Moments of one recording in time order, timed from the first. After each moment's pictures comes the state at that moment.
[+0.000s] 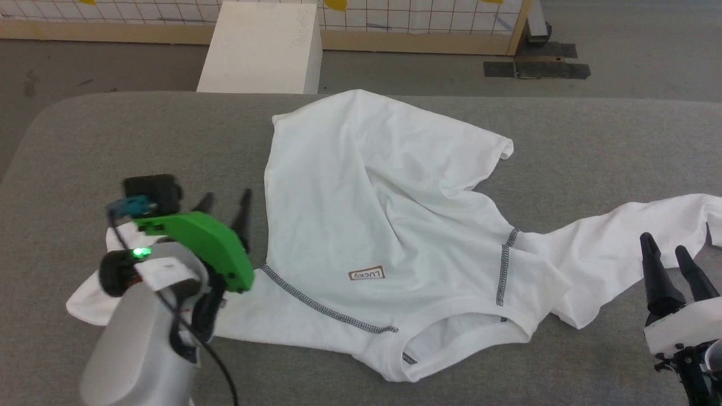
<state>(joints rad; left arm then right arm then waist) -0.34 0.29 -0.22 0.12 -0.58 0.15 0.28 -0.03 -0.05 -0.32 -0.04 0.47 0.13 0.25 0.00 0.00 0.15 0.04</state>
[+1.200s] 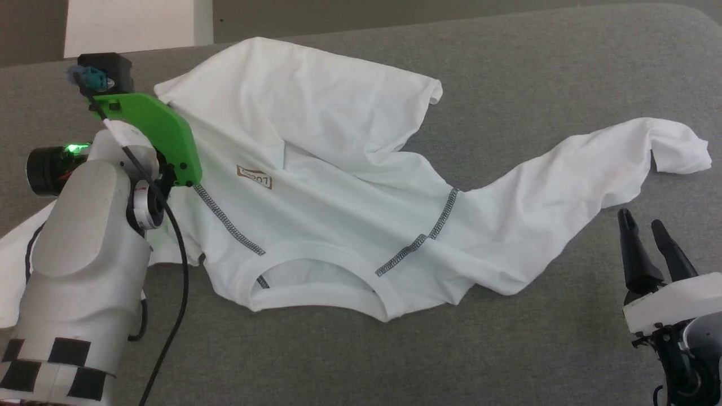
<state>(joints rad) -0.79 0.36 -0.31 0.55 -0.48 0.14 0.40 -0.10 -0.05 -0.25 0.01 0.49 0.13 0.19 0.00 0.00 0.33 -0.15</state>
